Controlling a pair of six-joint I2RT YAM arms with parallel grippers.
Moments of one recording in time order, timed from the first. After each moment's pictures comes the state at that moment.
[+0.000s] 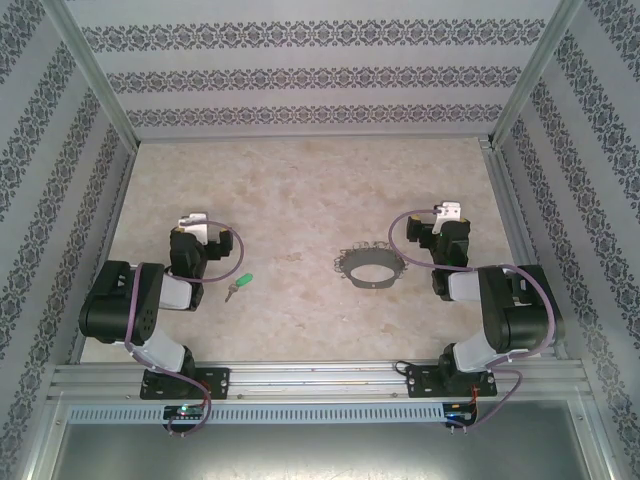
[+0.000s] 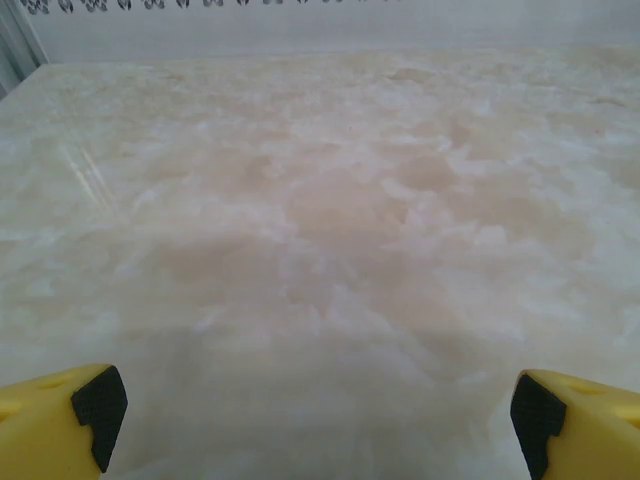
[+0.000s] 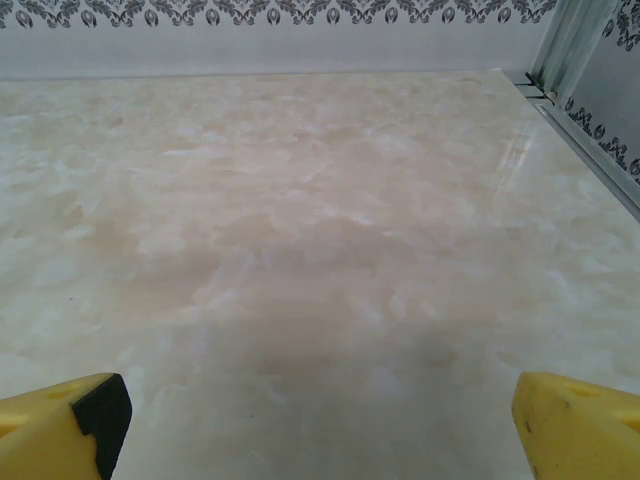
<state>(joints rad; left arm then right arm) -0.01 1.59 0.31 0.95 -0.08 0.00 0.02 1.53 0.37 0.80 0.10 0.04</state>
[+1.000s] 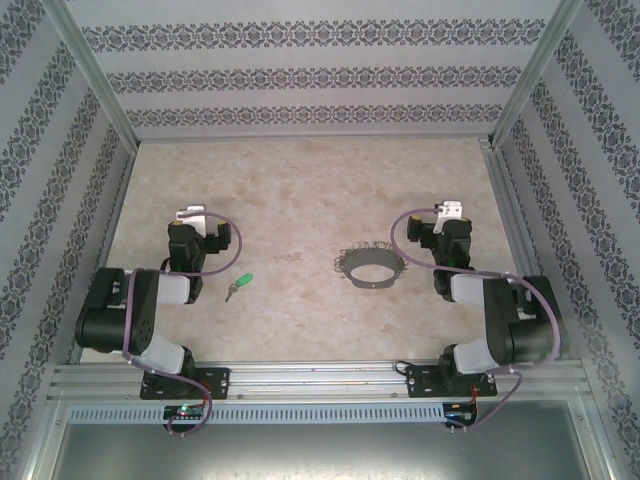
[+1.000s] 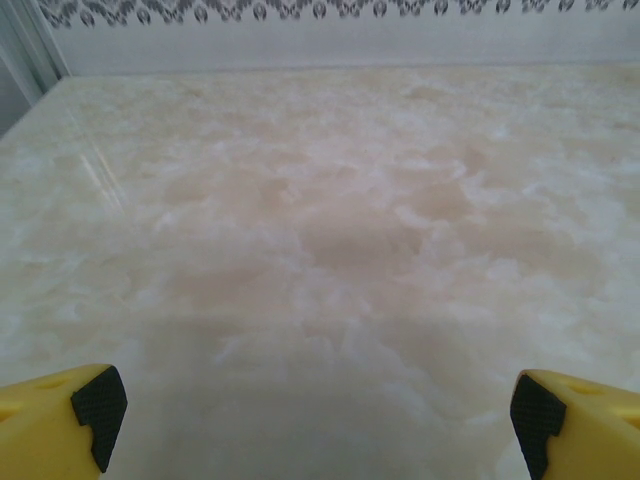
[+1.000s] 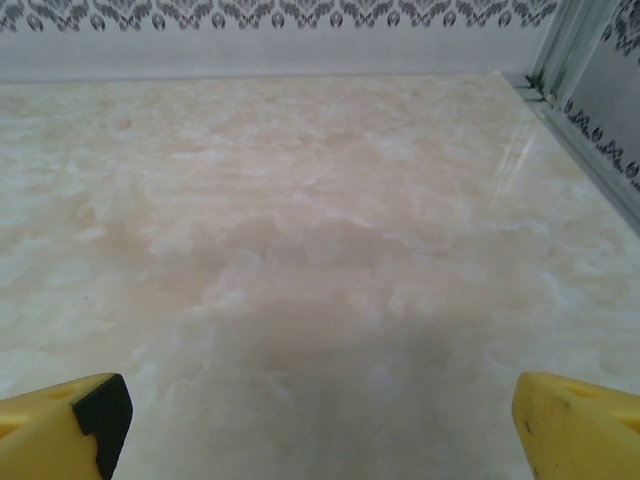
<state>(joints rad) -0.01 1.49 0.38 0.78 -0.11 -0.01 0.02 1.41 0.39 0.66 0.10 0.04</state>
